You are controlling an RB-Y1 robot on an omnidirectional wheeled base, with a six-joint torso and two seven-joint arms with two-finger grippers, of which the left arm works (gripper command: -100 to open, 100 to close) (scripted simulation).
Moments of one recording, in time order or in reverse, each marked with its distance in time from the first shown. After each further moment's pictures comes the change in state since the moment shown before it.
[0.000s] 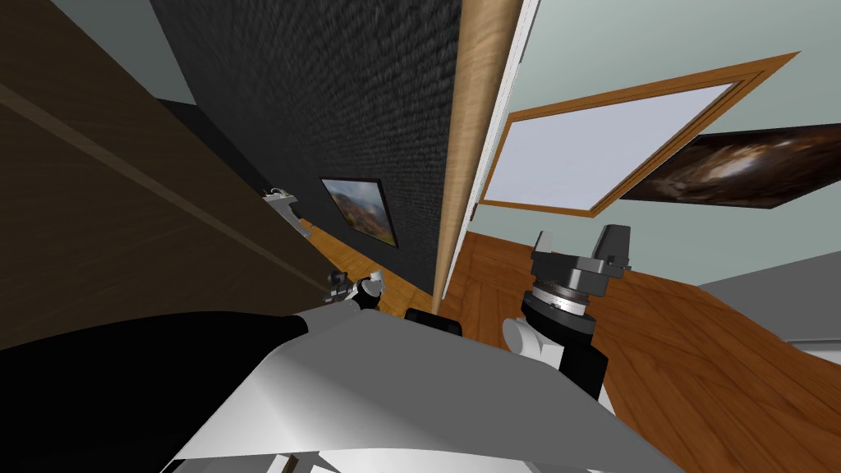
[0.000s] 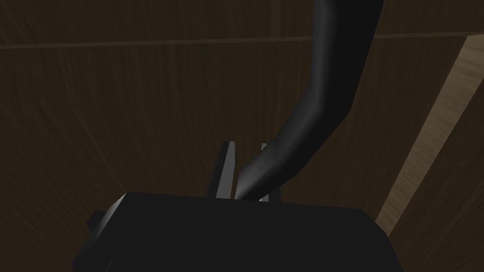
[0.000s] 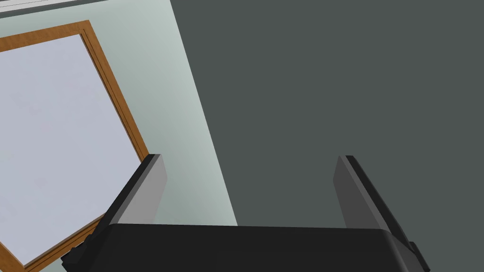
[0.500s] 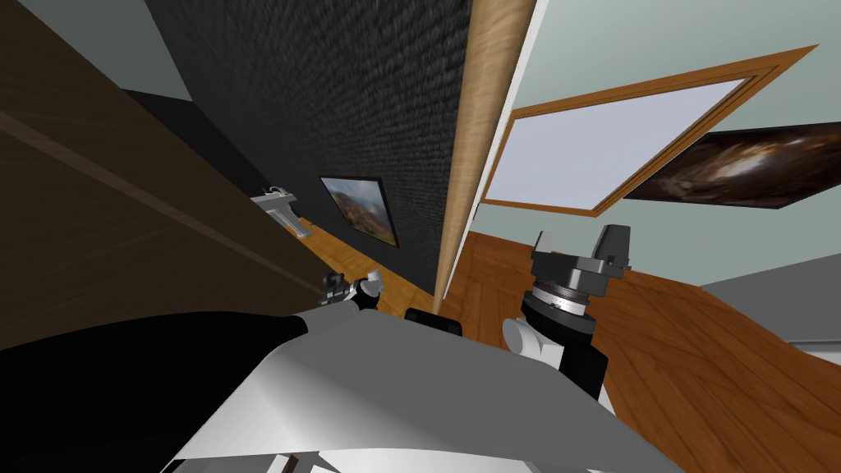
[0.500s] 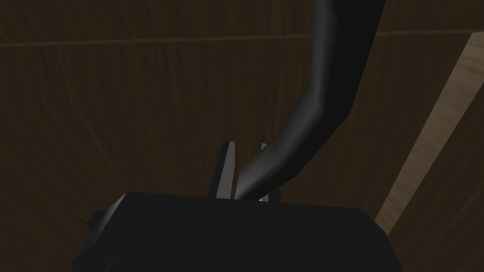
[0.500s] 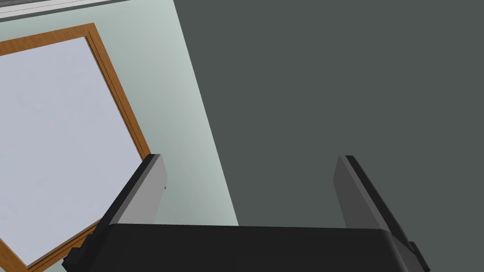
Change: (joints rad) arm 0.011 0.008 0.020 -0.035 0.014 0.000 -0.014
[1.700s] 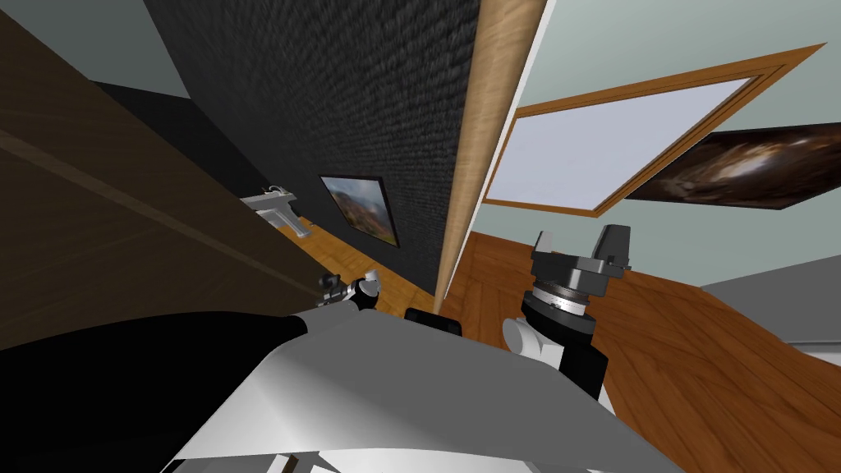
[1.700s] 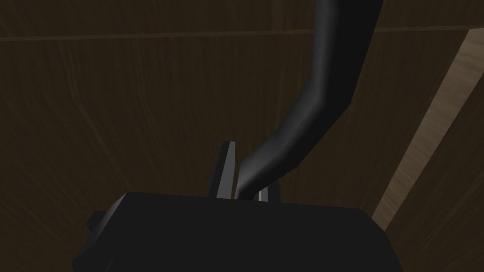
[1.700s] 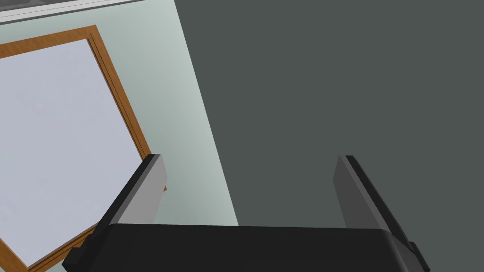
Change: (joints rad) arm 0.005 0.012 0.017 -0.019 0.013 0.002 -0.006
